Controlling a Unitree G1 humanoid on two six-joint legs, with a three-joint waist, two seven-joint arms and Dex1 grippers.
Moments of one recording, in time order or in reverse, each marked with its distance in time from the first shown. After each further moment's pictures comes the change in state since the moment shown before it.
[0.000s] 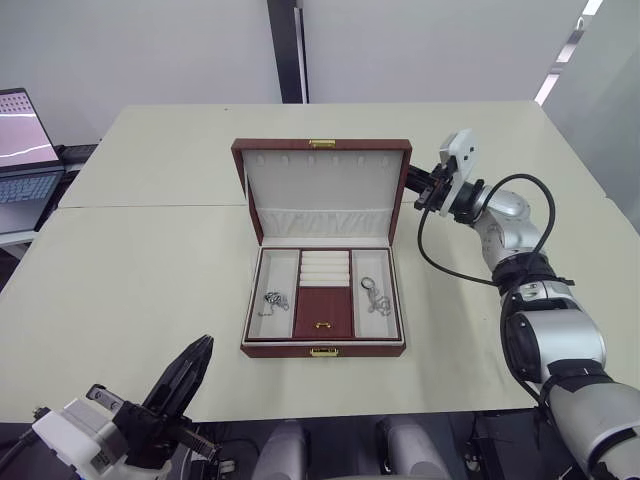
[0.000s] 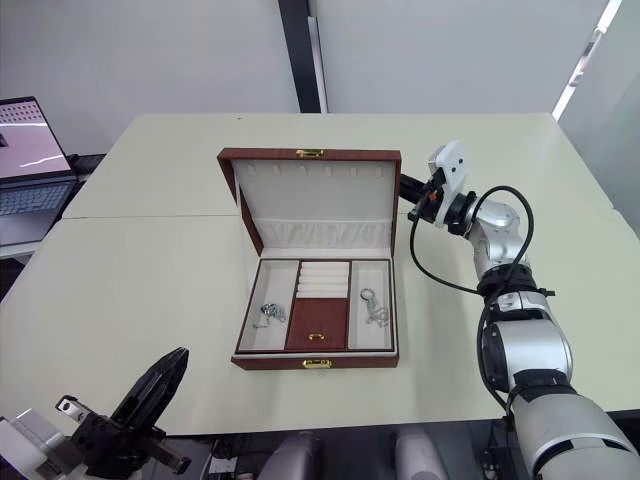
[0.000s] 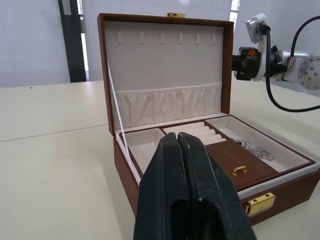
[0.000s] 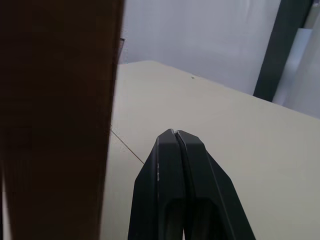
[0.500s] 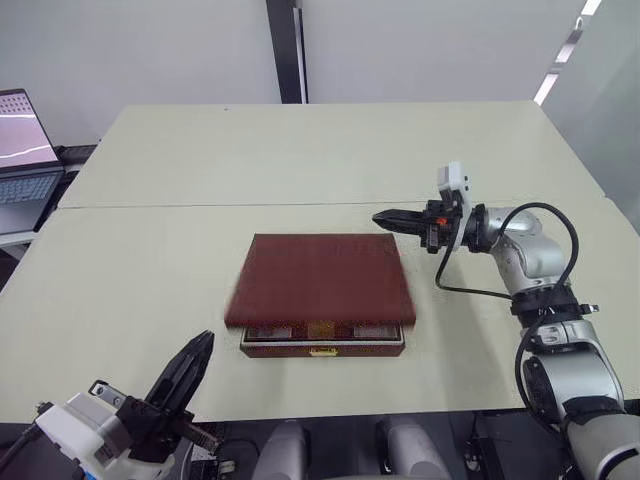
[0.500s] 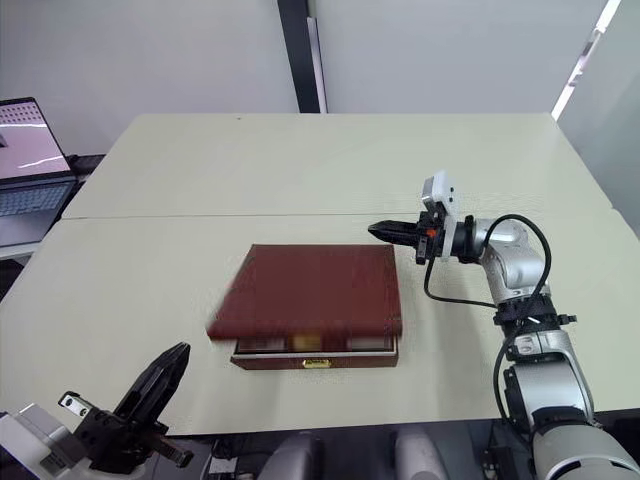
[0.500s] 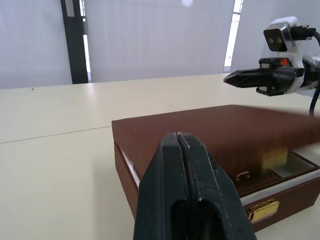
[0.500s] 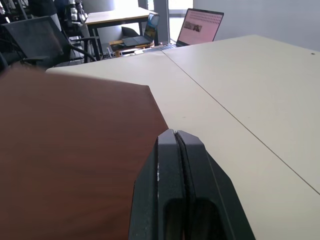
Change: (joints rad) left arm -0.010 0.035 -0.025 -0.001 0.003 -0.004 0.047; right arm 0.237 -0.099 0.111 -0.518 0.098 0.398 0.238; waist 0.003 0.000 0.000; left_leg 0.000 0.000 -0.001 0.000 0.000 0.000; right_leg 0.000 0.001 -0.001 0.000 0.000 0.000
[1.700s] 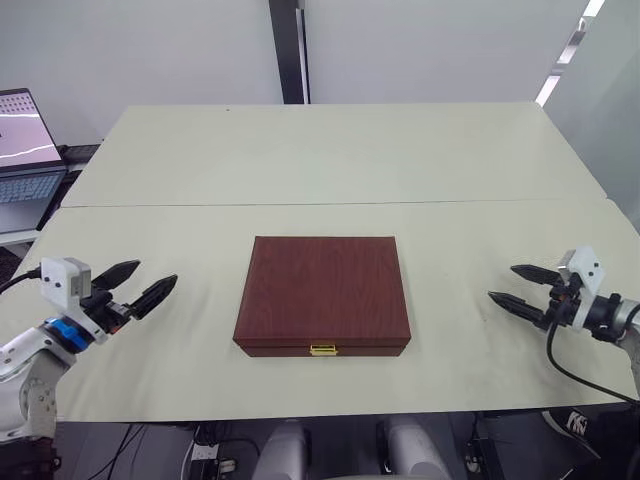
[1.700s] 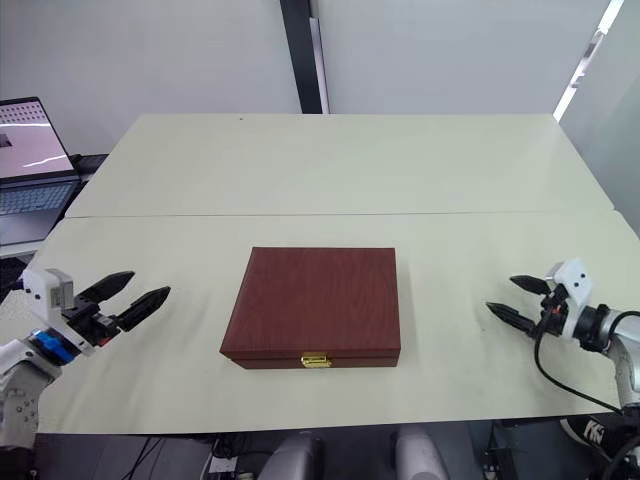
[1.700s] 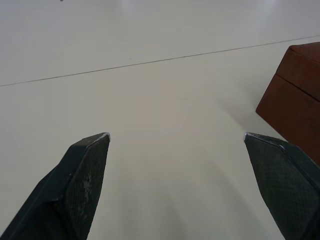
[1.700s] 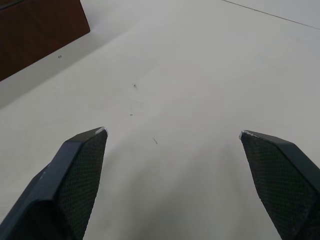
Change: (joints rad) left arm -0.873 0.549 0.151 1.023 -0.013 0.370 -0.256; right arm 0.624 -0.361 -0.299 -0.091 0.010 -0.126 -0.153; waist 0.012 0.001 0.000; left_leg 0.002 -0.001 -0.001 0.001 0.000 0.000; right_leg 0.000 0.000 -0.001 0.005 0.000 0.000
